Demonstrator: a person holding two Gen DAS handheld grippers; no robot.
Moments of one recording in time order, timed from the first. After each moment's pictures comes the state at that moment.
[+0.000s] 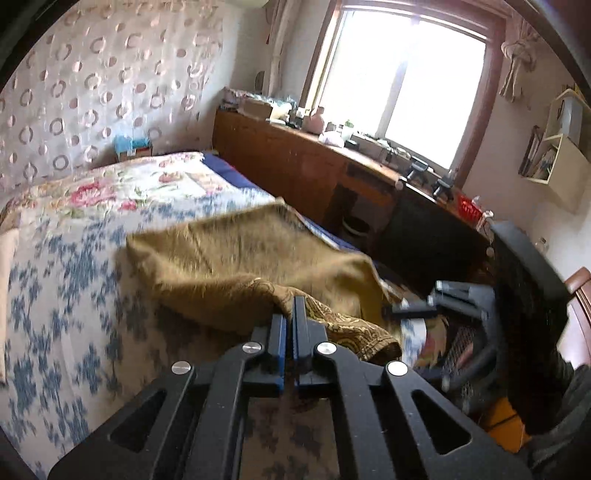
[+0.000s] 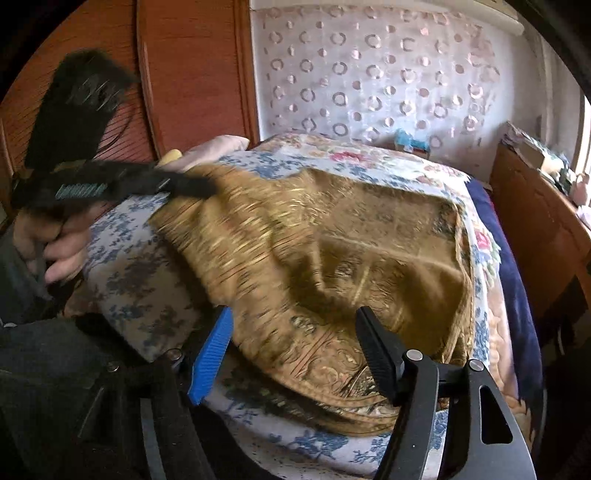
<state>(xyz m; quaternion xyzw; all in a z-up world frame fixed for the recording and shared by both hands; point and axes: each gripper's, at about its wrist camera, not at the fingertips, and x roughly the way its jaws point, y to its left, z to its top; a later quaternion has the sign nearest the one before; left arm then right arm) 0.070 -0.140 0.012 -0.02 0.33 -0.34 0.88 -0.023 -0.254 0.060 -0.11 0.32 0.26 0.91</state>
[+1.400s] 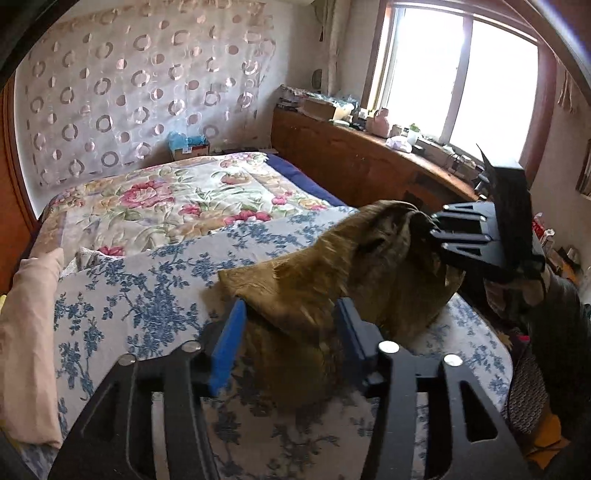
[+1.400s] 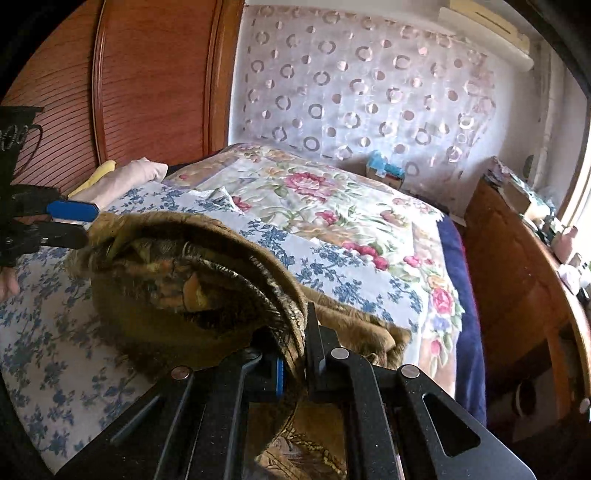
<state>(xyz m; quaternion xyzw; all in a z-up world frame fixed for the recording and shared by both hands) 0.183 -0.087 -0.007 0.01 0.35 -0.24 0.91 0.170 -0.243 0.107 -0.18 0.29 0.20 0.92</state>
